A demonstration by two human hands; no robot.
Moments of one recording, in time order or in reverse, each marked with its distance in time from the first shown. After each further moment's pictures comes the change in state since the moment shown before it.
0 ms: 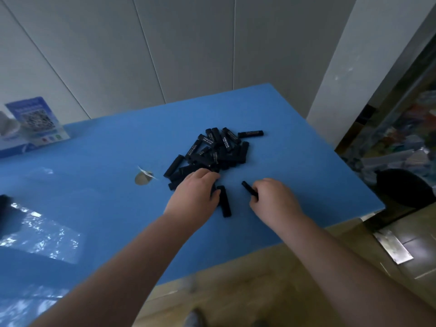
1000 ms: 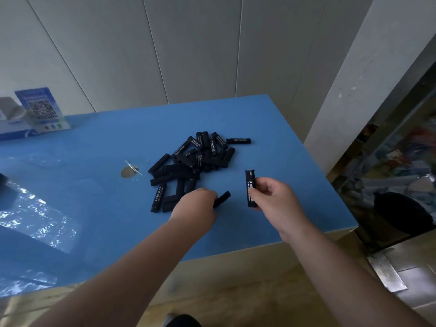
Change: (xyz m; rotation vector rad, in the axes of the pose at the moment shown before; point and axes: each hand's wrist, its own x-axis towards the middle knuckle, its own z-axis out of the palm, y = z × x) left_hand 0.008 0.057 0.044 0.096 -0.191 -0.200; right_hand -0.016 0.051 -0.041 0.990 -0.025 0.149
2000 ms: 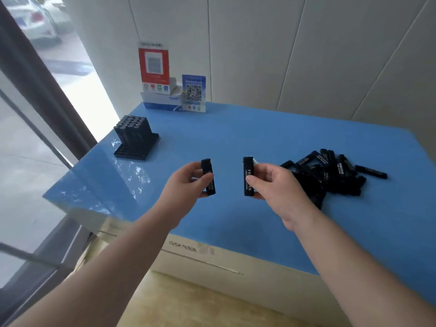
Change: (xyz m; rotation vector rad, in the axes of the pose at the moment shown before) left_hand -0.158 -0.232 -0.080 -1.233 0.556 -0.435; right_hand -0.039 -0.102 0.247 0.020 -0.515 -0.137
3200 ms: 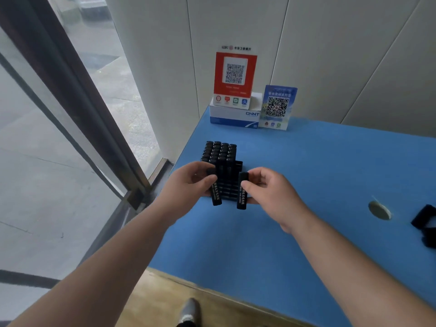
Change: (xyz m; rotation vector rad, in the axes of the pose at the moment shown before) left_hand 0.156 -0.006 -0.283 0.175 -0.050 0.025; right_hand 0.172 -0.031 0.284 -0.091 -0.067 0.010
